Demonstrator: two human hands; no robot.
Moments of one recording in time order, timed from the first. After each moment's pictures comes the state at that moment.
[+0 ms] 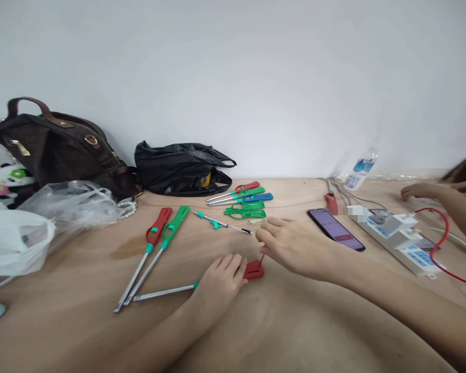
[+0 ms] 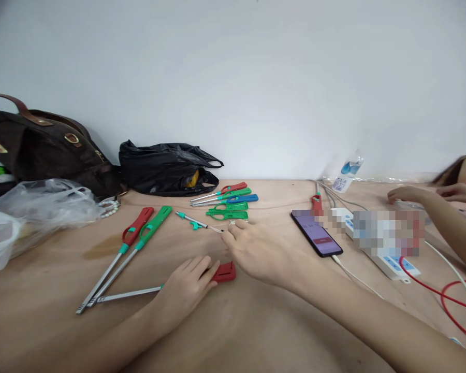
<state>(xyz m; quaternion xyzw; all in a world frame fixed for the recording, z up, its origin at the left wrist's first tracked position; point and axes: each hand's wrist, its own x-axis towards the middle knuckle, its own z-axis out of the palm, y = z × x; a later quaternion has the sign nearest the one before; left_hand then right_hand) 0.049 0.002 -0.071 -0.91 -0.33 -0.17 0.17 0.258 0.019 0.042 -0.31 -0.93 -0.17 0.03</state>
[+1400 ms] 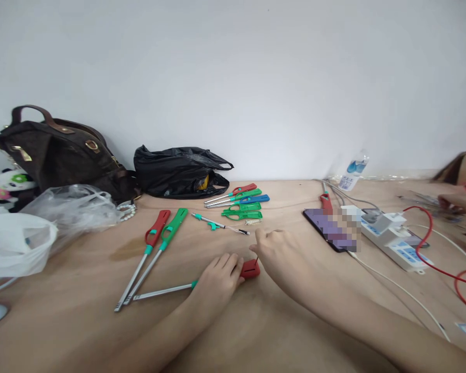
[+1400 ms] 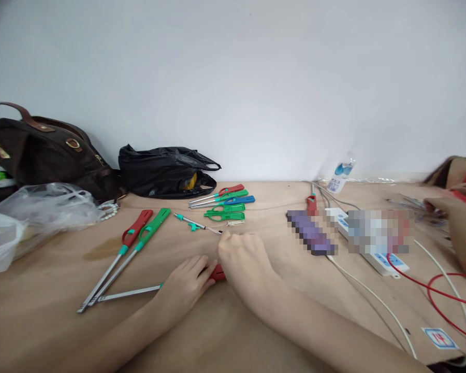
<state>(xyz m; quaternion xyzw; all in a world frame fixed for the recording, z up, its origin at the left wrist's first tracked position) 0.051 0.002 -0.075 -0.91 -0.35 -0.19 0.12 0.228 -0.005 0.025 -0.51 -0.84 -0.17 0.04</state>
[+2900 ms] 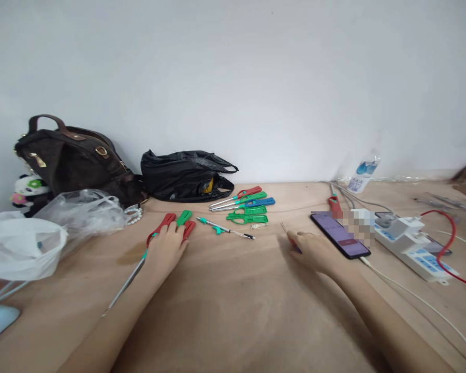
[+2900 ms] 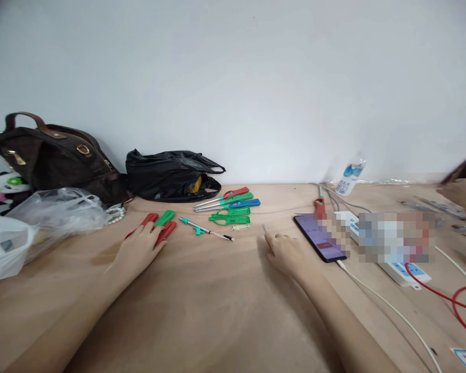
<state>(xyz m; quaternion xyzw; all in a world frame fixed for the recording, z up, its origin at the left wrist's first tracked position) -0.041 0.067 -0.025 -0.72 -0.68 0.01 0.14 0.315 0.048 -0.038 -0.62 -0.78 -0.02 0.03</state>
